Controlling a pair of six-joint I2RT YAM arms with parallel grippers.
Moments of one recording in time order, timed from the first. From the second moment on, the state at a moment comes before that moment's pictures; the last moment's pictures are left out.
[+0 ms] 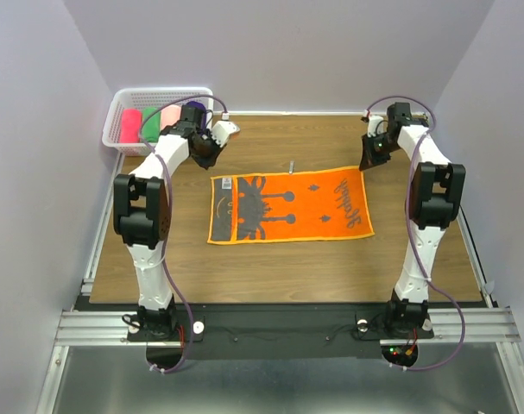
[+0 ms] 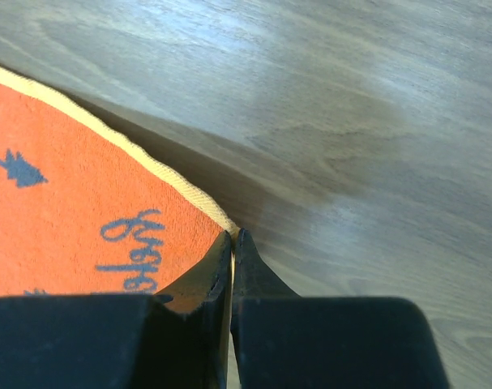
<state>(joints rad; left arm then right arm) -0.17 2.04 1.67 -0.64 0.32 0.66 -0.08 2.25 1.94 -0.87 -0.43 -0.31</state>
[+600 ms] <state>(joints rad) -0.17 2.11 1.64 -0.63 0.25 0.66 -0.08 2.24 1.93 -0.87 -0.44 -0.32</state>
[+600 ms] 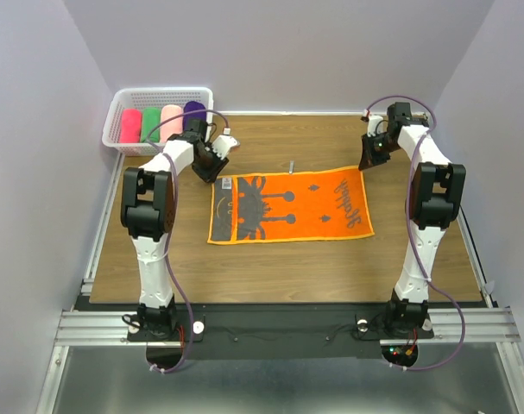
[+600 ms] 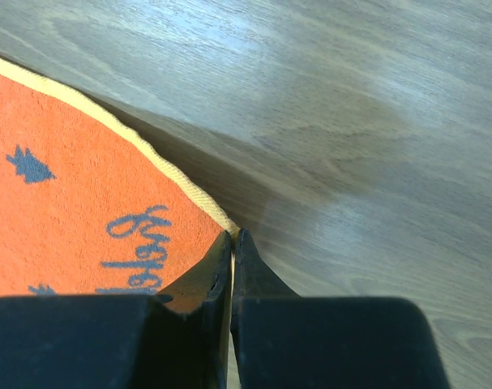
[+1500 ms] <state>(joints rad) -0.16 2.15 1.69 -0.66 0.29 0.65 -0.08 2.24 1.93 -0.87 -0.44 -0.32</state>
